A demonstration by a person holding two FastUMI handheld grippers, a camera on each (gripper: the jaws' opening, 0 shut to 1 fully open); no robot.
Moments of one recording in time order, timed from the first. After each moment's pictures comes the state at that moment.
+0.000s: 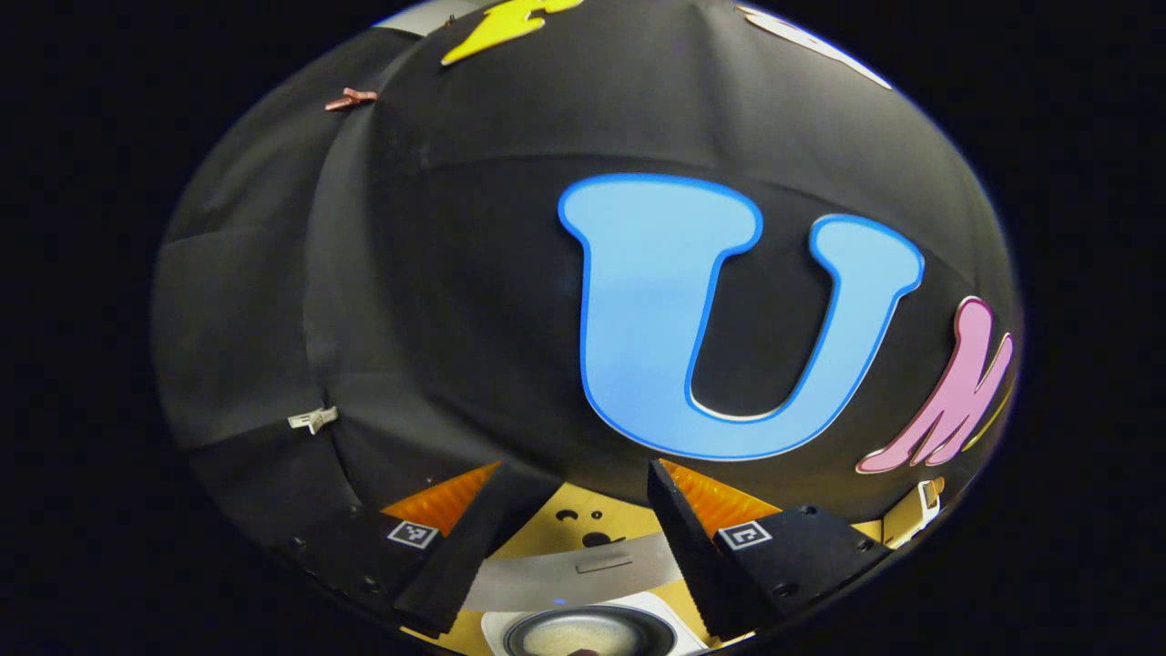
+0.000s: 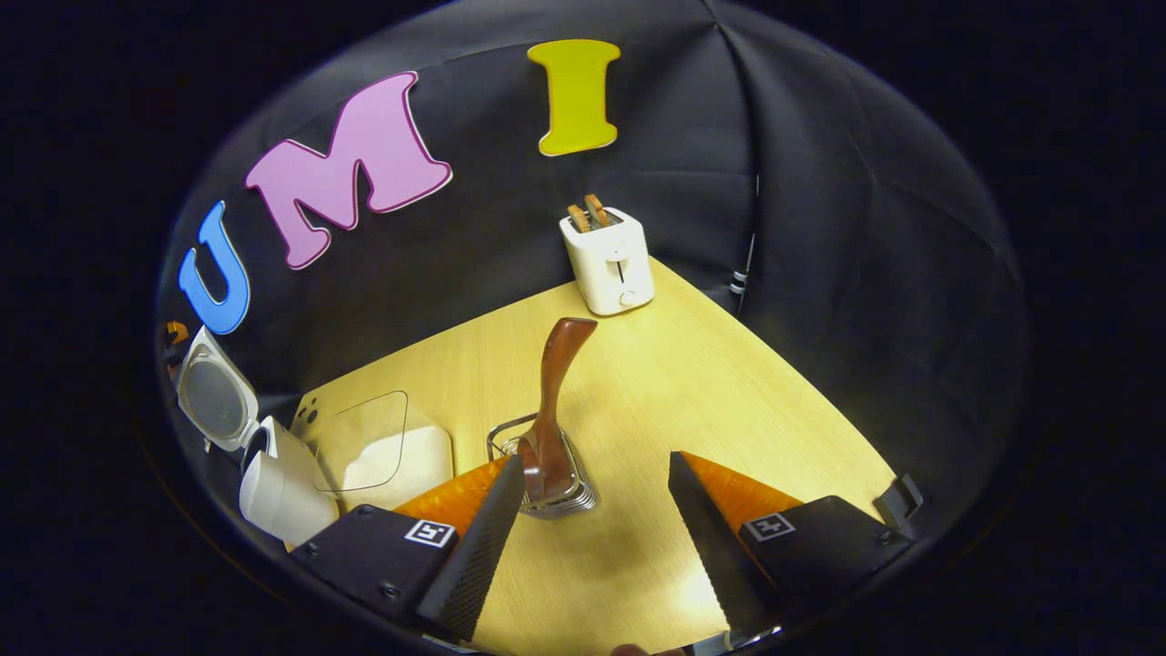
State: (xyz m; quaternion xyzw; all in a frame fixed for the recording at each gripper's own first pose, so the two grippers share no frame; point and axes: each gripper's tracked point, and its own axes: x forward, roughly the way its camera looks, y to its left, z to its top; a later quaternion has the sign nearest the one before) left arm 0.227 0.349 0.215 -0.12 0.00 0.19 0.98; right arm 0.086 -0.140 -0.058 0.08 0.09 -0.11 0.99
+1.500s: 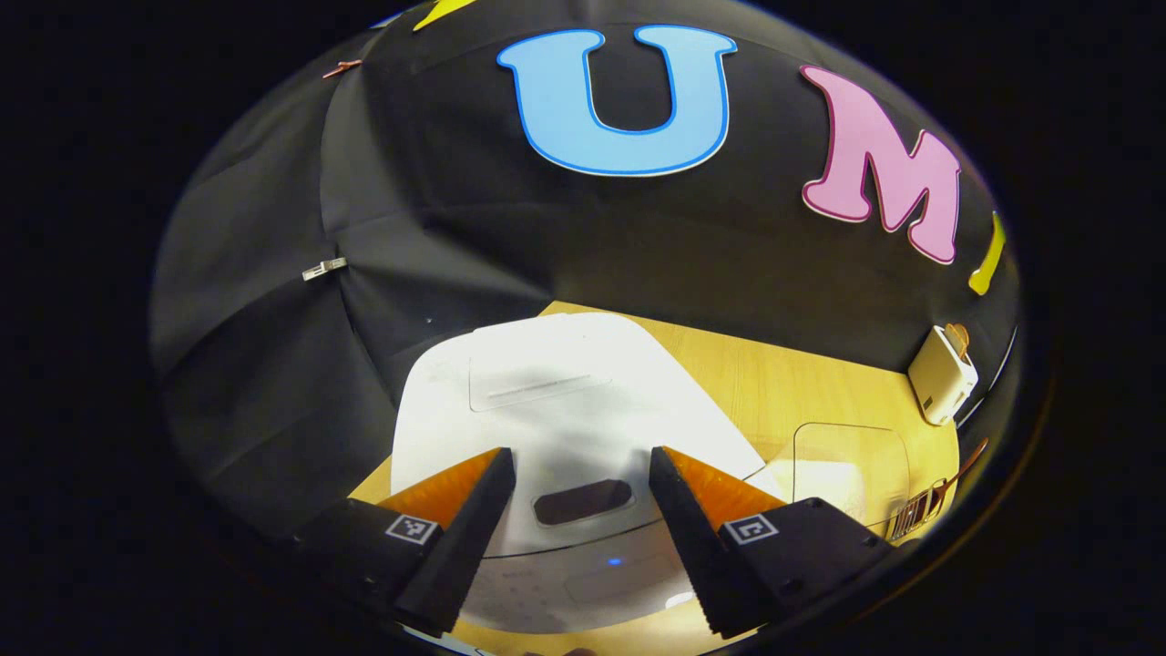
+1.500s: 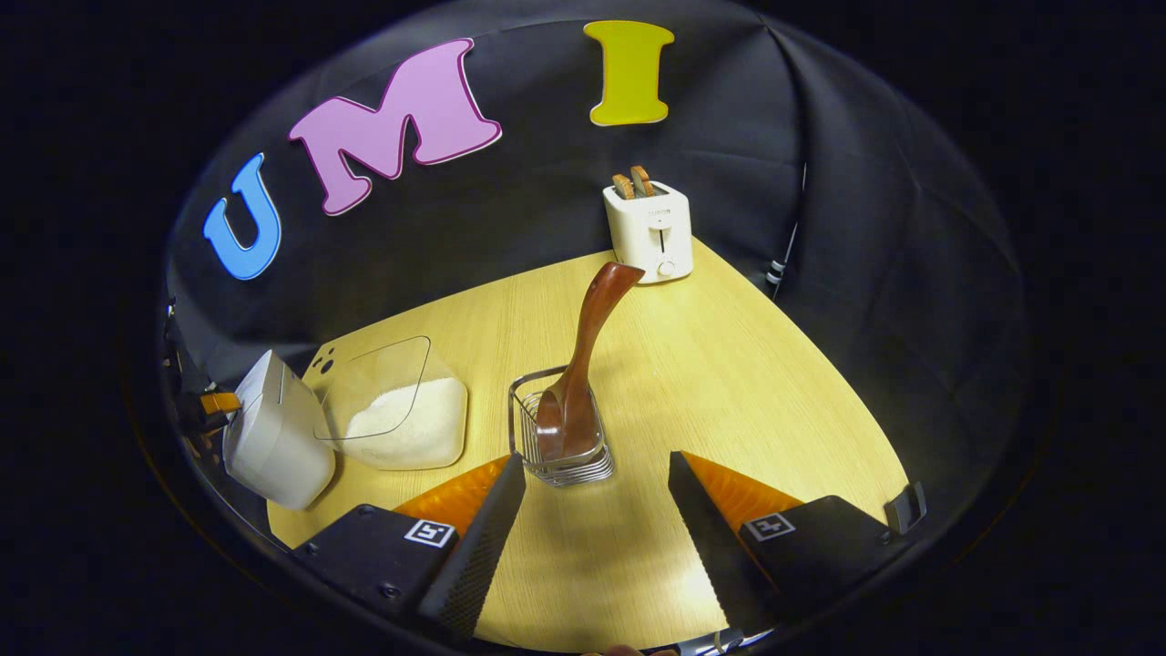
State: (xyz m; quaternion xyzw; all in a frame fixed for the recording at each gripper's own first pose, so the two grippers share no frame) left arm 0.141 0.183 -0.052 -0.08 0.13 0.20 0.97; right arm 0.081 -0.111 -0.097 0.03 0.14 -0.05 0.99
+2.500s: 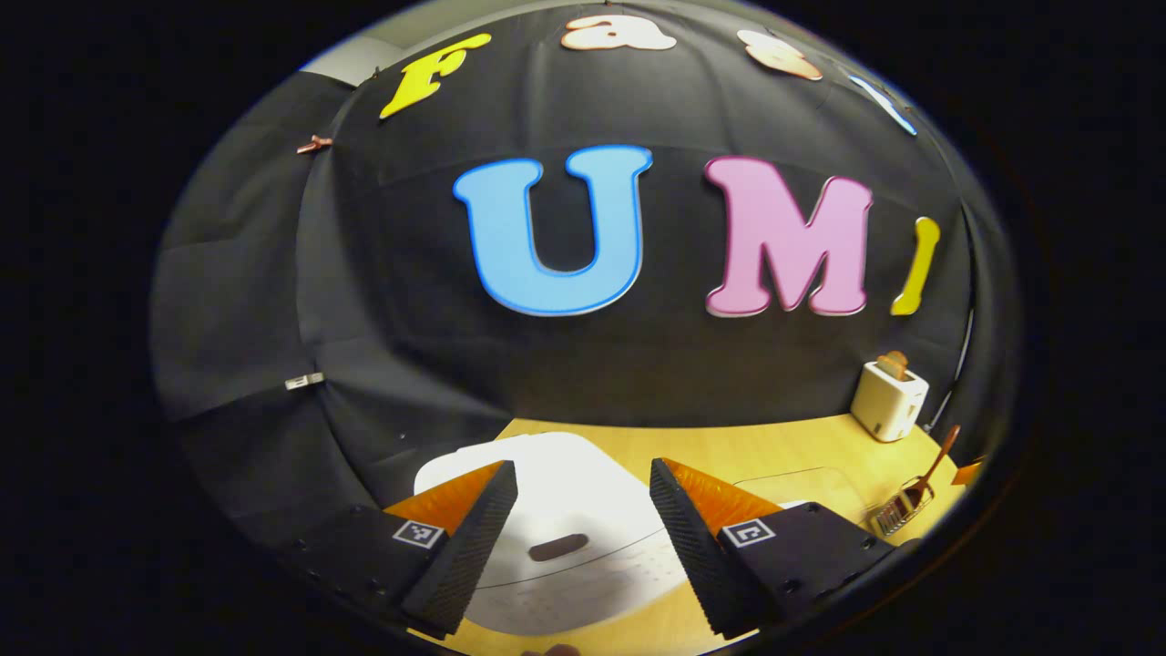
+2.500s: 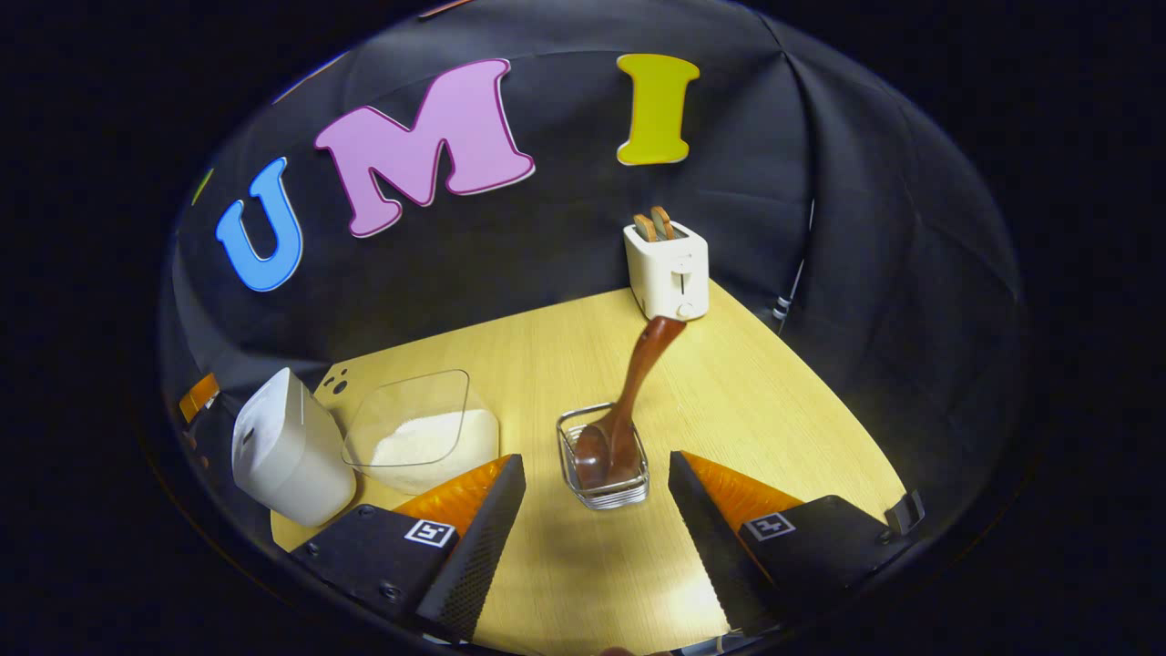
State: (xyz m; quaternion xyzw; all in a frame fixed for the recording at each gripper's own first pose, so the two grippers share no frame) left arm 0.078 0.124 0.055 0.01 -0.06 0.10 0.99; right arm 0.071 -0.058 -0.046 0.00 0.07 -0.04 1.00
